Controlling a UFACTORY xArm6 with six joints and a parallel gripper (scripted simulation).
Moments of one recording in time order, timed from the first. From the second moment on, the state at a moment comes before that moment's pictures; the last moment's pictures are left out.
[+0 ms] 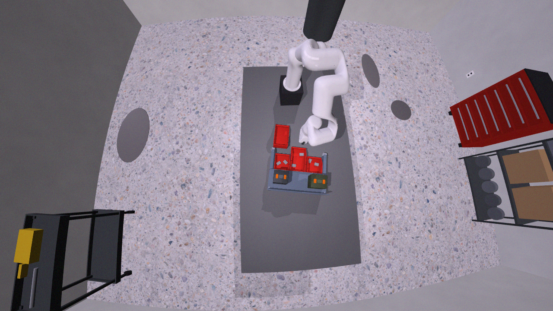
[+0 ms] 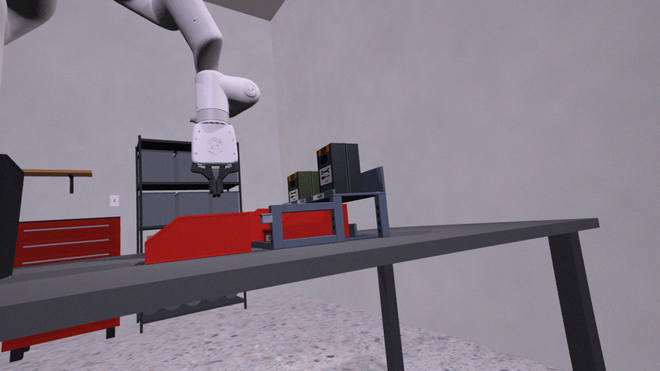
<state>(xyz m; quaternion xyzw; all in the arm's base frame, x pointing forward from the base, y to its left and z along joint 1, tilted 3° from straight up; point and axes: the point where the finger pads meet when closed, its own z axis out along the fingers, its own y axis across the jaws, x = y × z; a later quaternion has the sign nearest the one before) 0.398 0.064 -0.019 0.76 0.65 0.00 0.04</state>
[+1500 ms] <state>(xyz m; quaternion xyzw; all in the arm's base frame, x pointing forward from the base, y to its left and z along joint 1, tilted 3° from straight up) 0.399 0.064 -0.030 0.73 0.68 0.02 0.02</state>
